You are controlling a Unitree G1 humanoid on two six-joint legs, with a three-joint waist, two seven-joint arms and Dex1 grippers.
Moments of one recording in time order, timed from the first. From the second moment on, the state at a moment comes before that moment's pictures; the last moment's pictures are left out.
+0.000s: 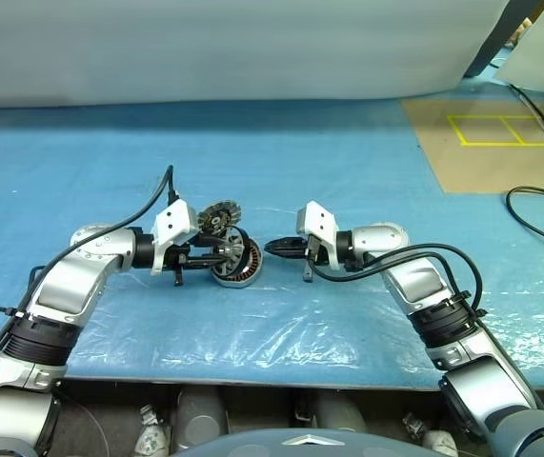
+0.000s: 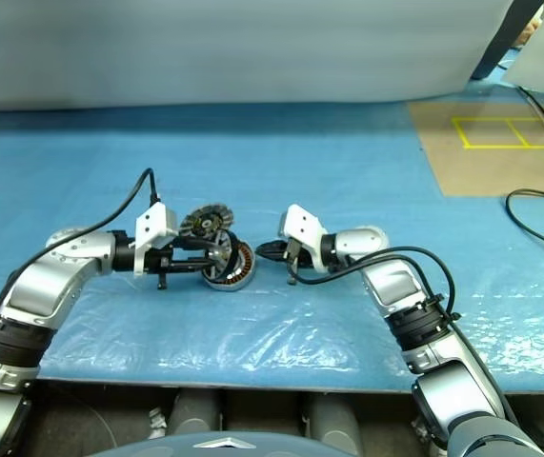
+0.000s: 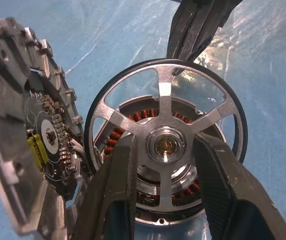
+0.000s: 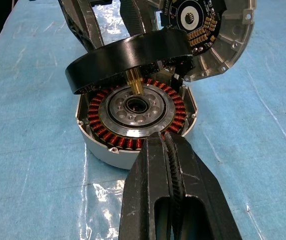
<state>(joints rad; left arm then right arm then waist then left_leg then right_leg) -0.38 0.70 -0.13 -0.06 -0.31 0.35 -1.14 -0.53 -0.43 0.33 0.06 0.15 0.30 1.04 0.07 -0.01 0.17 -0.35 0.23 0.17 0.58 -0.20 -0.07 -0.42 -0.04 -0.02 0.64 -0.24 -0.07</state>
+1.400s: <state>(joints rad) -0.50 0.76 -0.21 -0.15 -0.28 0.63 -1.13 -0.53 -0.42 0.33 0.07 0.13 0.29 1.03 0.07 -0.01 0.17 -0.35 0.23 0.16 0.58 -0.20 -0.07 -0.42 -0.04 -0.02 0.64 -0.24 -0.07</state>
